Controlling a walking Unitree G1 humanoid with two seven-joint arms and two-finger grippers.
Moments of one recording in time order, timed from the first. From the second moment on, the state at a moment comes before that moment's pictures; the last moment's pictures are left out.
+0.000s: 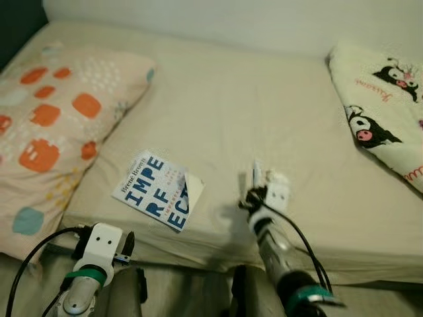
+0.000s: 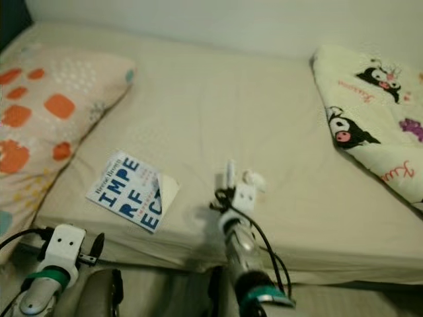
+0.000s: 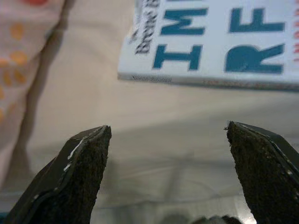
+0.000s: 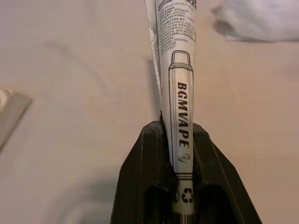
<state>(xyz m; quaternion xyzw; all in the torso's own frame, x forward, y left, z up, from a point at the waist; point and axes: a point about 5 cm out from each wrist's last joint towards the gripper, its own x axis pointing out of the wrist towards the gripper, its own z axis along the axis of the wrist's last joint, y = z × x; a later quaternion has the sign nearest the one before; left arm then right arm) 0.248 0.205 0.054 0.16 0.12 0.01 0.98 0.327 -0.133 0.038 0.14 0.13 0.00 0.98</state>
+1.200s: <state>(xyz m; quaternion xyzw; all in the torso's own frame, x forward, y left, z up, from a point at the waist) 0.288 0.183 0.056 0.18 0.08 -0.02 0.98 0.302 -0.125 0.011 0.11 0.17 0.03 0.98</state>
